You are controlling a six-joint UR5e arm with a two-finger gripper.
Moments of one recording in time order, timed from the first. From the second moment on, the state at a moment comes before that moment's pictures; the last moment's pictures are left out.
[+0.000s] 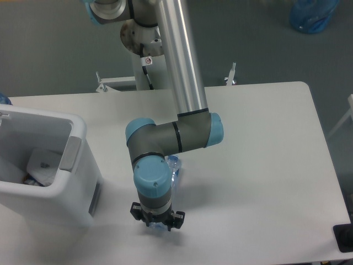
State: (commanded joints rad) arm 2.25 -2.25 -1.41 -0.90 1.54 0.46
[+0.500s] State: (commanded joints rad) arm 2.27 -2.12 -1.30 -0.90 1.32 0.38
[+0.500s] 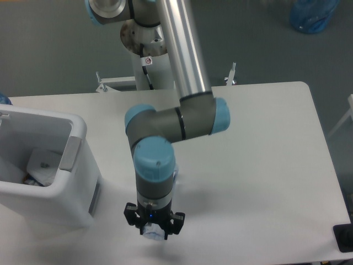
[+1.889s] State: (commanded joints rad) arm 2.25 -1.99 -1.07 -0.86 0.70 0.19
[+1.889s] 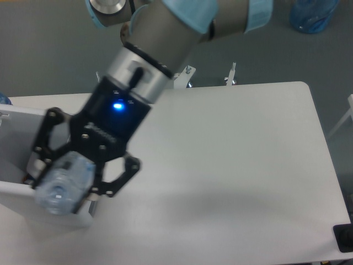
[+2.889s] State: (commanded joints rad) arm 2.12 -1.91 -1.31 -0.79 0.70 0.34
